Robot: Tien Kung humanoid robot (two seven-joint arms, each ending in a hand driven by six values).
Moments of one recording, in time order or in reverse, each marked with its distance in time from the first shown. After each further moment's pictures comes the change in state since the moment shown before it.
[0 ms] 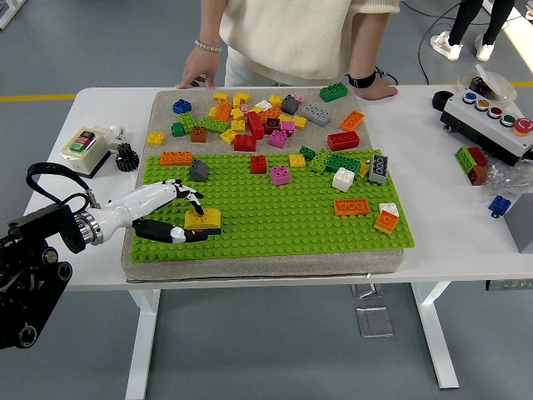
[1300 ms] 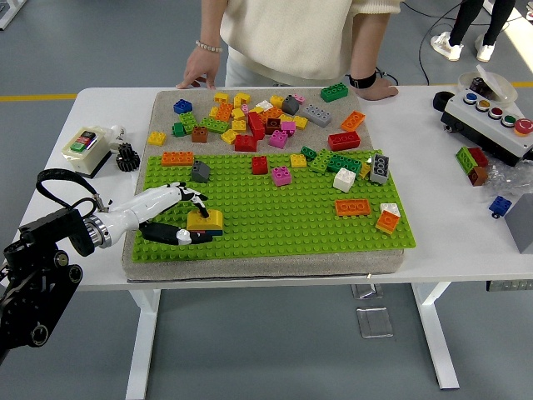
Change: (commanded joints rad) left arm -0.014 -0.028 0.008 0.077 0.005 0.044 0.004; right arm 0.001 -0.003 0.002 0.000 0.006 0.004 0.001
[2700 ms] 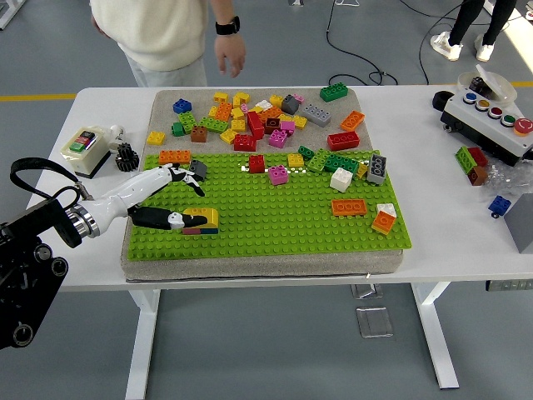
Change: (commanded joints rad) left arm 0.035 0.019 -0.061 -0.149 -0.127 -0.035 0.019; right arm -0.003 0.002 -0.003 0.000 0.005 -0.002 0.004
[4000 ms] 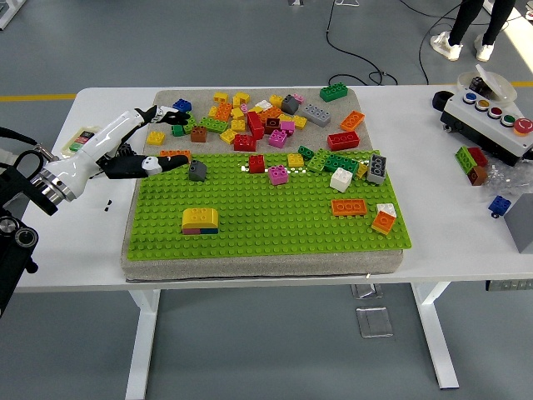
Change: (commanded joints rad) left arm -0.022 0.060 -0.047 -0.082 -0.349 0.016 0.047; right arm 0.008 0.020 -0.026 0.000 -0.006 -0.014 -0.022
